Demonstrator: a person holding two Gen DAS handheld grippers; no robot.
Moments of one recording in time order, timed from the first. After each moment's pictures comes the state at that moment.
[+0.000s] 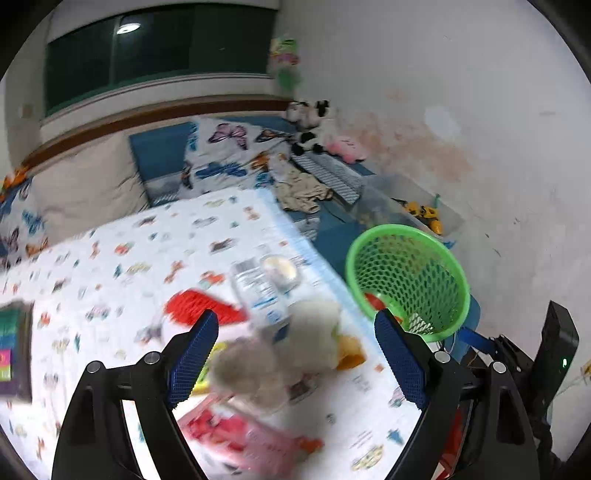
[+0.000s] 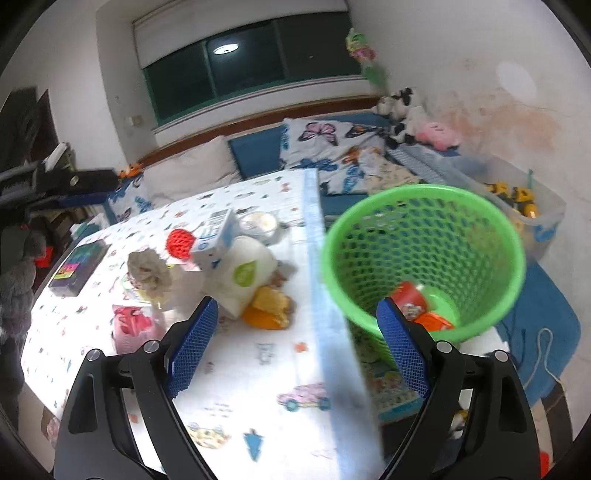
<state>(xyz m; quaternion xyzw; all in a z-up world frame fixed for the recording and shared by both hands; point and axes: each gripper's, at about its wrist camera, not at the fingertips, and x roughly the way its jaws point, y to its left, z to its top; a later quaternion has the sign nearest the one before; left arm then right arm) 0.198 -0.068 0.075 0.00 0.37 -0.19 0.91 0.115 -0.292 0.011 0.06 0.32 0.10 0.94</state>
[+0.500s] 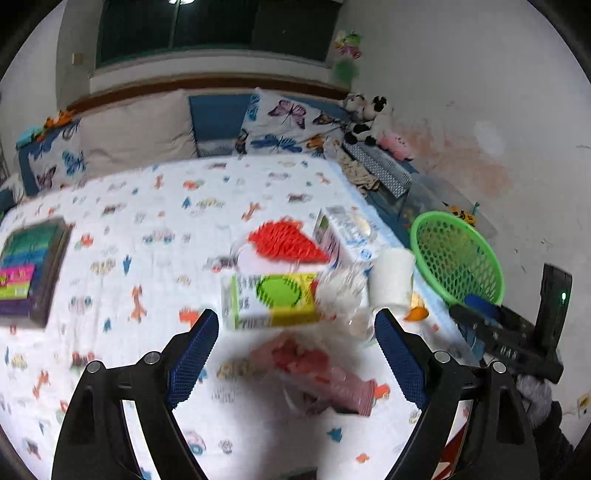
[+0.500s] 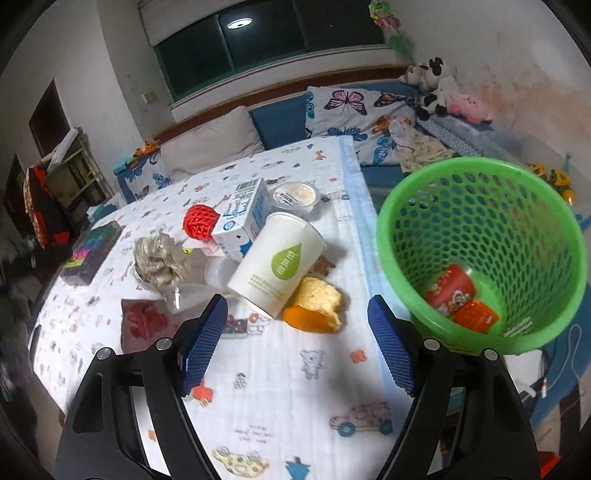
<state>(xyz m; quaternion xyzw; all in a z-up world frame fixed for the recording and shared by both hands) 0.160 0.027 0.022 -0.06 0.41 -0.12 0.90 0.159 -0.260 -0.013 0.07 0.37 0.15 0.91</state>
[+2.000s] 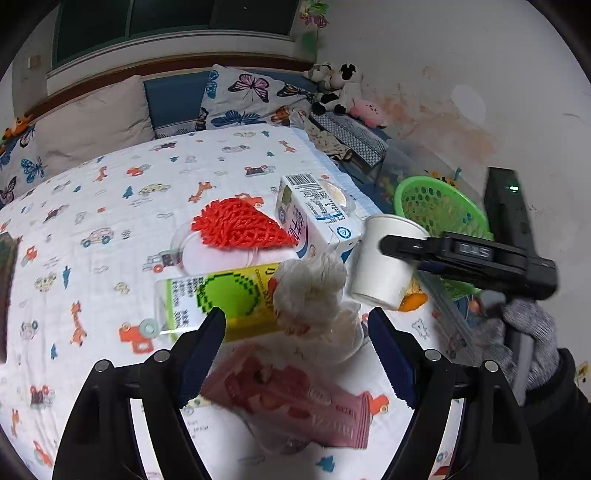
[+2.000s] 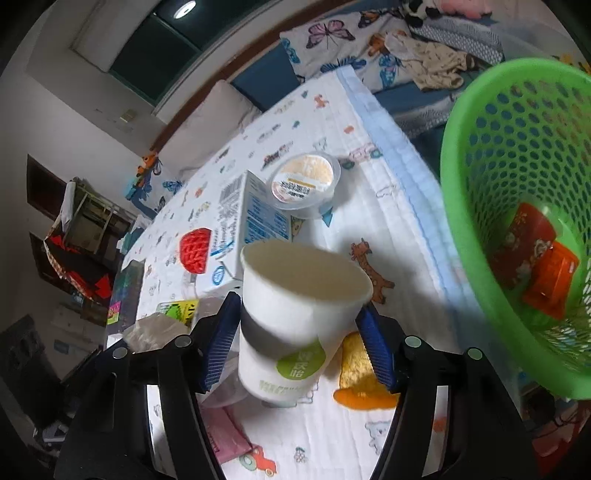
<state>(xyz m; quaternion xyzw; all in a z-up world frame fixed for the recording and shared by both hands) 0.208 -0.017 -0.020 -0.02 0.44 -0.19 0.88 0.255 -0.258 -0.039 0.24 0.47 0.18 0.83</state>
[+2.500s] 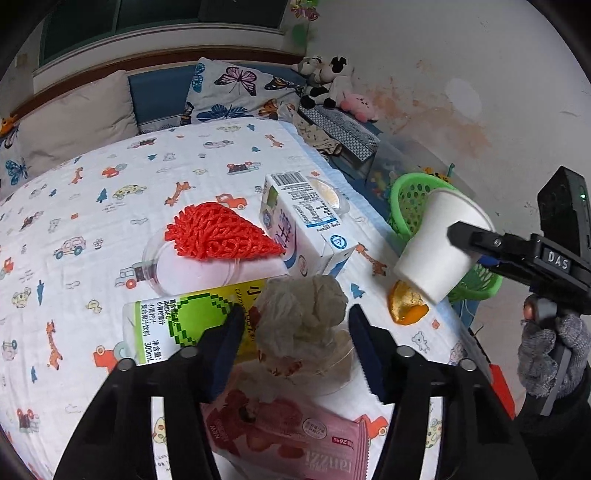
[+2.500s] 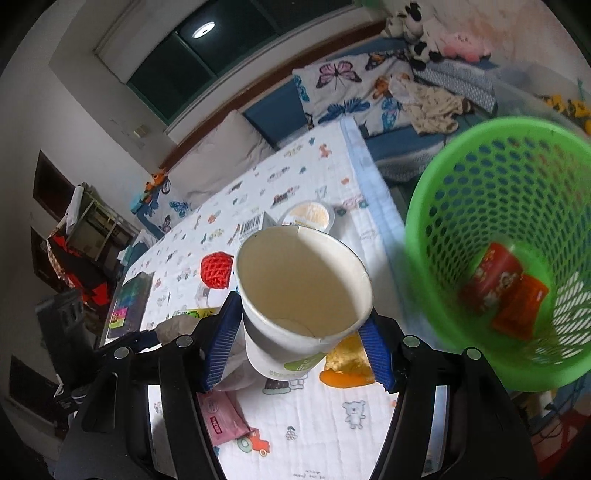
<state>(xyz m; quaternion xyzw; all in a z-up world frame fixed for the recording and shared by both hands) 0.233 -0.031 -0.033 -0.03 0.44 -0.21 0.87 0.224 -0.284 0.008 0.21 0.41 0.17 0.87</state>
